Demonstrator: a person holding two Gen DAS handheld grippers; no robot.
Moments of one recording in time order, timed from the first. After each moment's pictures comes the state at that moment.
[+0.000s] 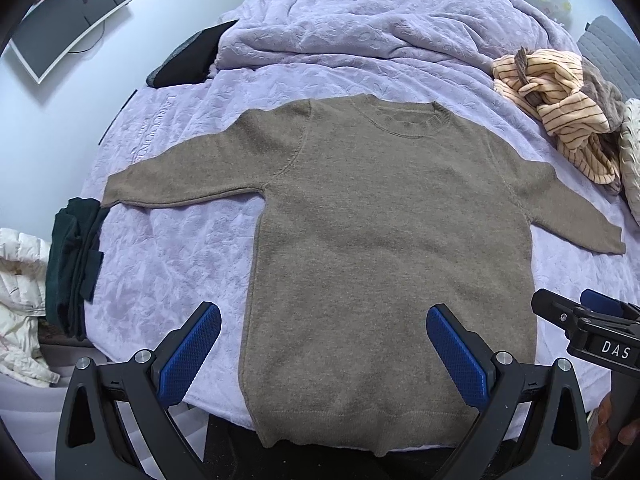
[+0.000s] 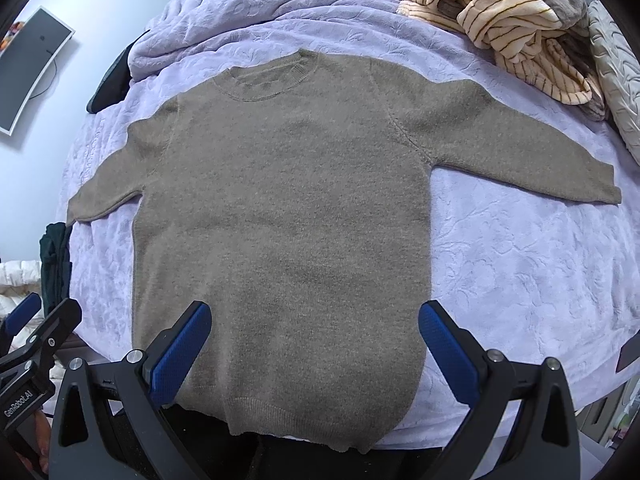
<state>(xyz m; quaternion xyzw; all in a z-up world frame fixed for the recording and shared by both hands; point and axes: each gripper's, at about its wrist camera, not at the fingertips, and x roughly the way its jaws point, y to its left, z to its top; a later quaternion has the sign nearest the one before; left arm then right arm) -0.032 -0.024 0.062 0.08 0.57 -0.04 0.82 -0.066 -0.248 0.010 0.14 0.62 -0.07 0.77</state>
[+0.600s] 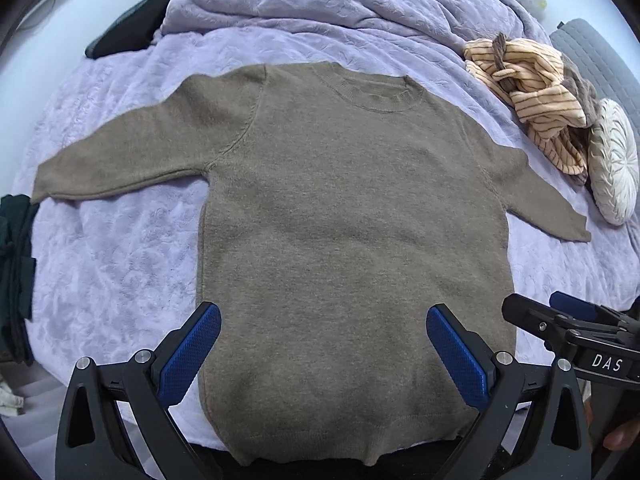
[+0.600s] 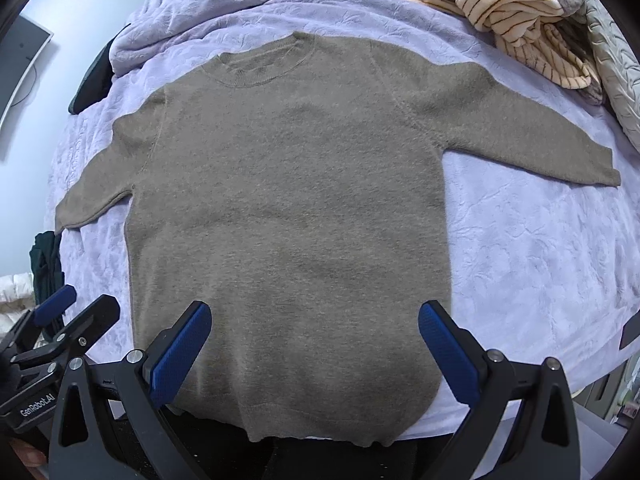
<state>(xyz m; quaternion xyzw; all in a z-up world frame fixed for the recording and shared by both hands) 0.008 -0.002 0.013 0.02 0.62 -0.14 0.78 -0.048 -0.225 -0.006 0.15 0.64 -0.10 0.75</state>
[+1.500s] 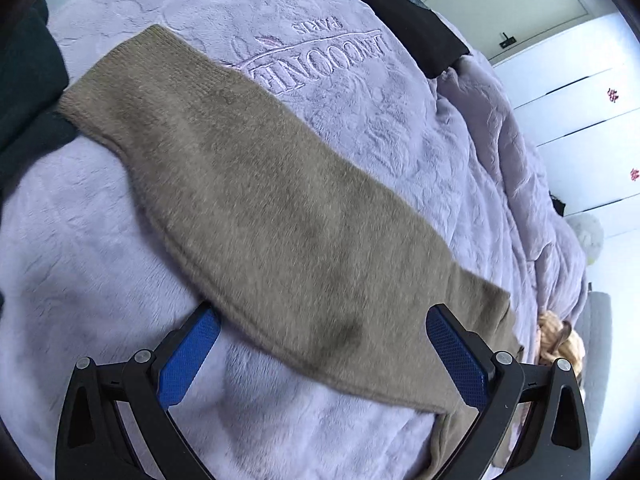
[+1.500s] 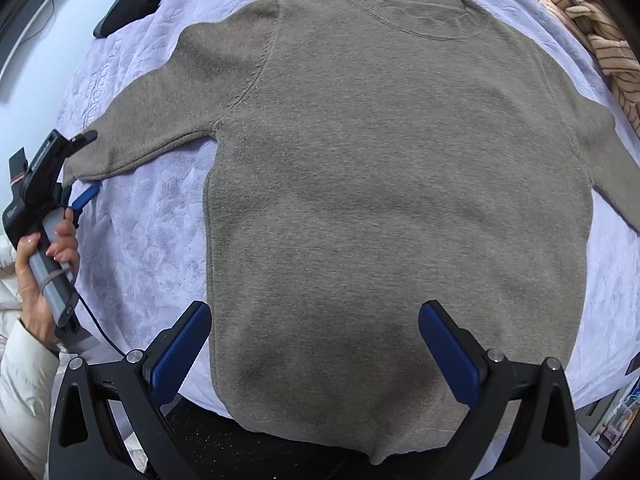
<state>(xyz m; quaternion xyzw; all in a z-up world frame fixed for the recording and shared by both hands) 0.188 0.323 -0.116 -0.34 0.54 -0.01 0.77 0.034 -0.061 -0.065 0.11 0.70 -0.04 0.70</state>
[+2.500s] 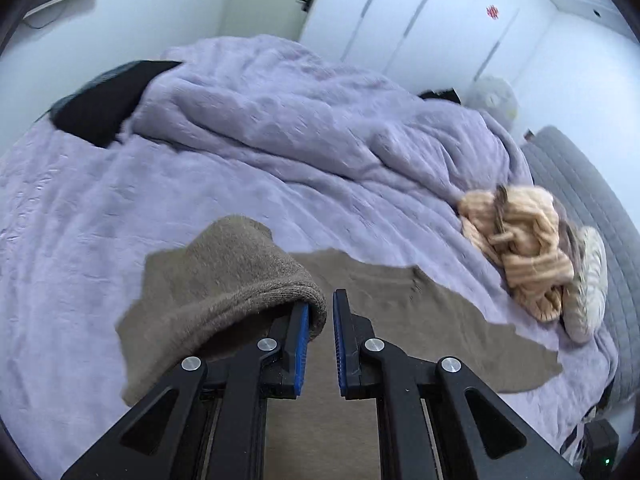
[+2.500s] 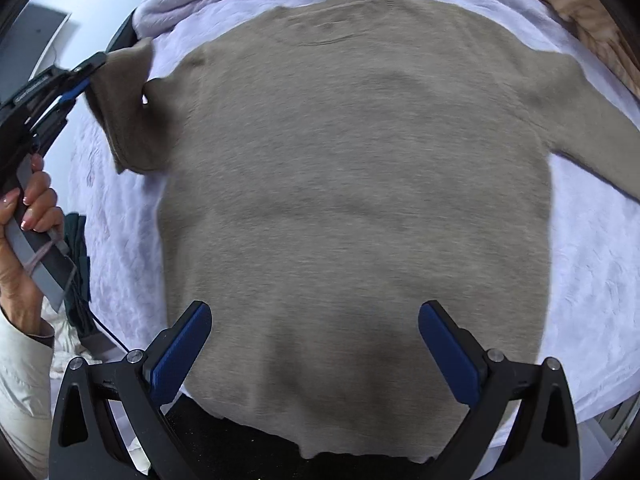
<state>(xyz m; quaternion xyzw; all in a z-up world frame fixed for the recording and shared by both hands) 0.184 -0.003 0.006 -0.09 0.46 -0.21 0.86 -0.005 -0.194 -0.053 0.19 0.67 -0.03 0.72</state>
